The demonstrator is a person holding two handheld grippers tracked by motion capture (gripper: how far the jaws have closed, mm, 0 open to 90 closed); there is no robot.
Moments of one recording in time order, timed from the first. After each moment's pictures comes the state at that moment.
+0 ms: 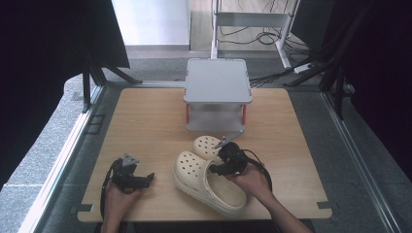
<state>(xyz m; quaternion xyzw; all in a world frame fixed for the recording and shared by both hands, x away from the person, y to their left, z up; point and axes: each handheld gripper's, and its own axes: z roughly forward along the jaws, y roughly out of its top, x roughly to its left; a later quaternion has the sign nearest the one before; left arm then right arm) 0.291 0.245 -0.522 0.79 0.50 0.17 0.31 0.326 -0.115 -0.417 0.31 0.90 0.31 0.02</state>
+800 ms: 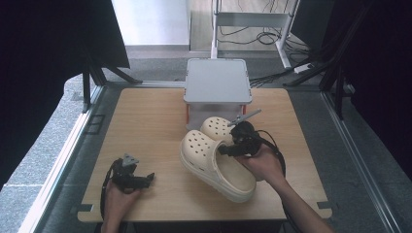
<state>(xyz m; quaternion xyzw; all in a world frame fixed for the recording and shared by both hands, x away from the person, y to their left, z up) 0.292 0.245 -0.522 0.79 0.50 0.17 0.31 0.345 -0.139 -0.351 0.35 0.88 0.33 0.04</state>
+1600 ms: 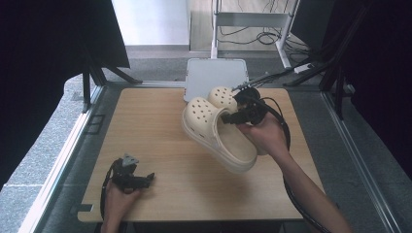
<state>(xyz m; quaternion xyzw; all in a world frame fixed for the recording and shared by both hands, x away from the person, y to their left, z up) 0.292 0.245 -0.522 0.79 0.50 0.17 0.31 0.386 -0.136 -0.275 0.40 0.85 0.34 0.09</state>
